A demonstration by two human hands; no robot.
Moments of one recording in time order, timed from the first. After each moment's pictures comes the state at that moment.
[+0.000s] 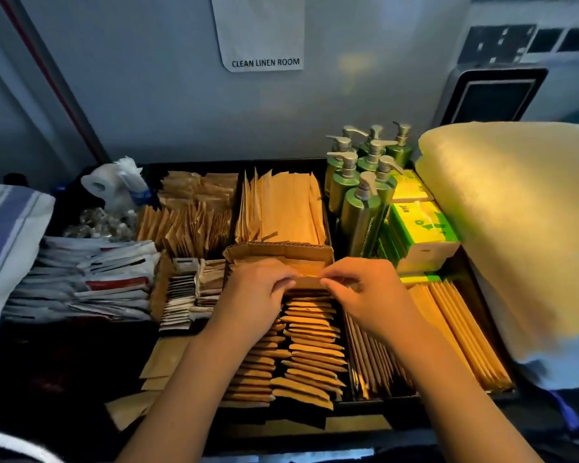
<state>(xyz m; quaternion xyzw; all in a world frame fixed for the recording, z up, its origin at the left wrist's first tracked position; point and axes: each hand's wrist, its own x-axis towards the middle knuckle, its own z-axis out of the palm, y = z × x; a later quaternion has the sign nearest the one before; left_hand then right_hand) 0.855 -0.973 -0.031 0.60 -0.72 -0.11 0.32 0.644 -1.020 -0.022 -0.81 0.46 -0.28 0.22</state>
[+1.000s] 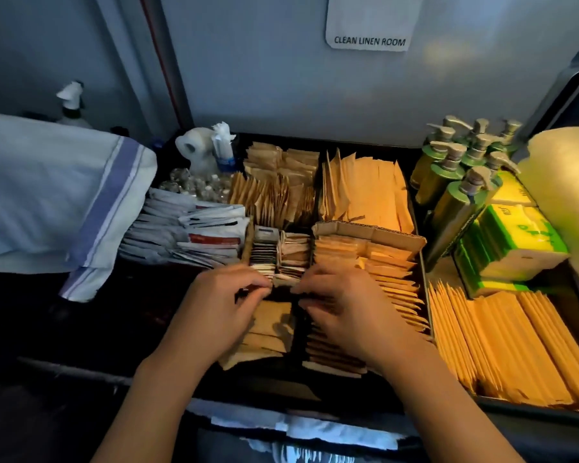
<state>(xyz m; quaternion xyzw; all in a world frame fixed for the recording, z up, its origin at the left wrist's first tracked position) 0.984 -0.851 -0.031 0.67 -0.64 -0.09 0.36 0.773 -0.943 -0.004 -0.92 0.30 -0.17 0.20</state>
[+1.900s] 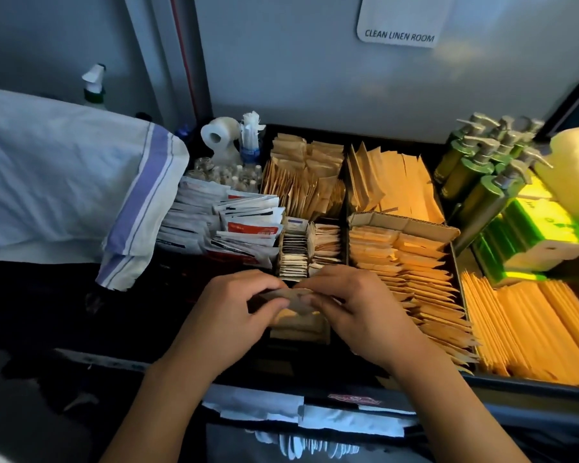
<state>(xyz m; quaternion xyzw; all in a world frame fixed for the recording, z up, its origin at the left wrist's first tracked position) 1.024 -0.811 -0.037 0.62 -0.66 -0.14 0.40 0.818 -0.906 -0.015 -0.91 0.27 -0.19 0.24</state>
